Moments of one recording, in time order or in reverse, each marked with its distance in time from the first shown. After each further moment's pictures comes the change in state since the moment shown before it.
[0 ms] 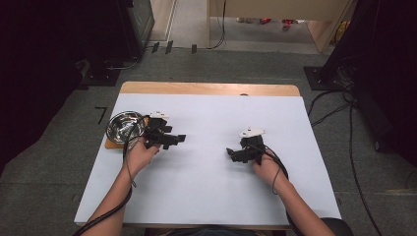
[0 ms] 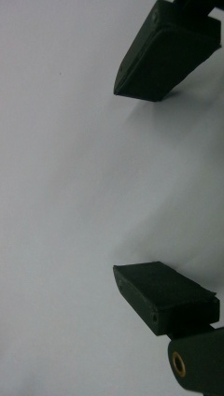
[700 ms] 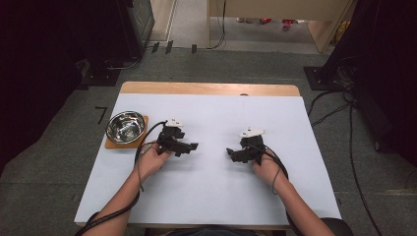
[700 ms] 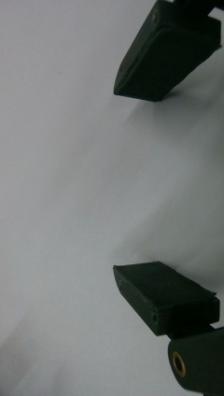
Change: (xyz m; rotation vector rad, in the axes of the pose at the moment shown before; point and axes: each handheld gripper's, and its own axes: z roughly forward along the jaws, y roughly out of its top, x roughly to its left) left arm -0.027 -0.010 0.032 0.011 -0.048 0.094; right arm 0.000 0.000 0.000 0.000 0.000 0.000
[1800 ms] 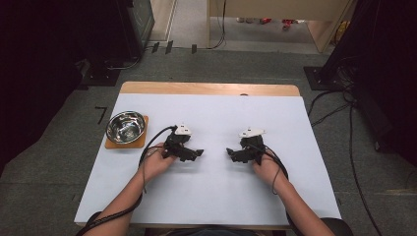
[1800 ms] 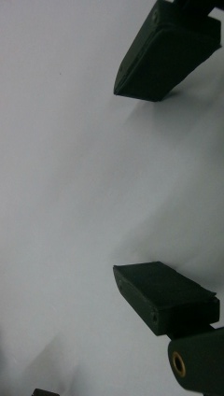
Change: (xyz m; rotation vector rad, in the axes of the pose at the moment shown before) left arm -0.014 -0.007 0.016 0.011 0.001 0.132; right arm 0.000 0.000 0.000 0.000 0.001 0.001
